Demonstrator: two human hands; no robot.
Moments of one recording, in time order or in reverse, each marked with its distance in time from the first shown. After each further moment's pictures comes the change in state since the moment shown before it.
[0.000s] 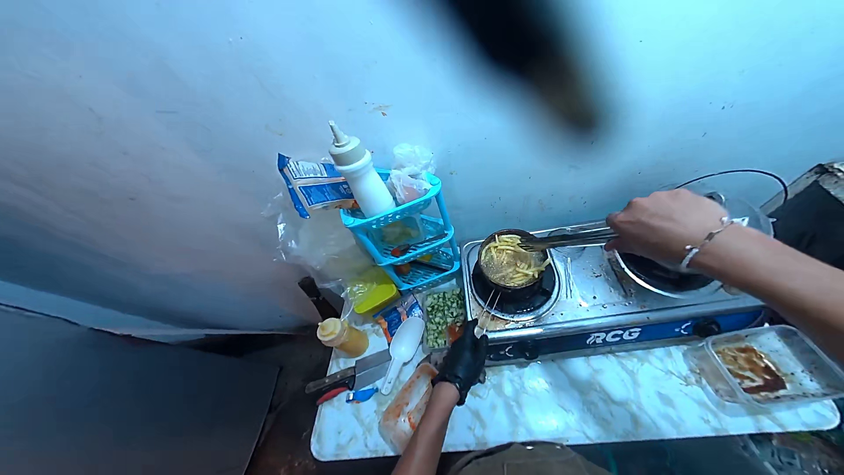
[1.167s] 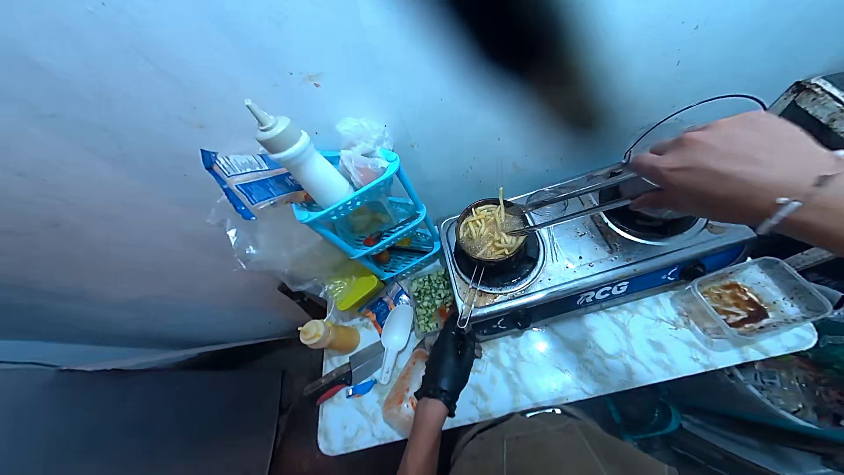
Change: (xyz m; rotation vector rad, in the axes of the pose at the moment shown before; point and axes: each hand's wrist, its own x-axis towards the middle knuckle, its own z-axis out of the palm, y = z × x) left_hand -0.039 -0.011 0.001 0.042 0.085 0.067; right_hand -0.050 0.037 0.023 -0.007 0.252 -0.048
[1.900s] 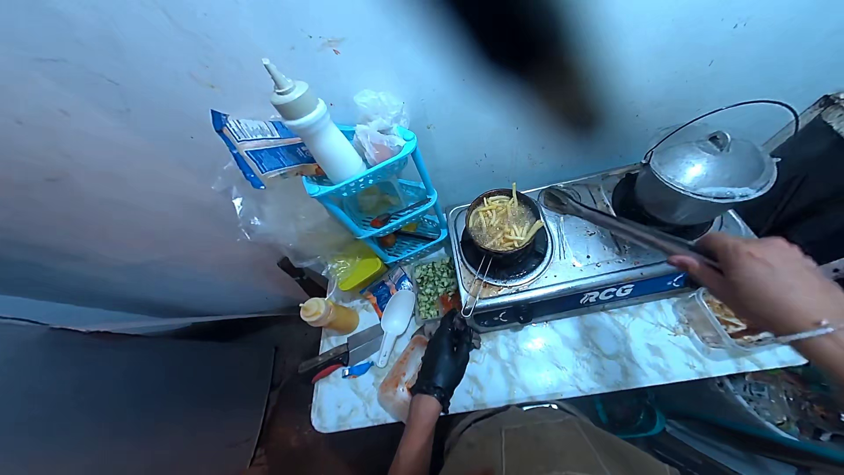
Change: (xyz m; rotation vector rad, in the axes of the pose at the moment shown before) left_hand -0.012 -0.013 -0.001 -0.093 0.023 -0.034; right_hand -0.082 -0.026 0.098 0.448 -0.030 0.405
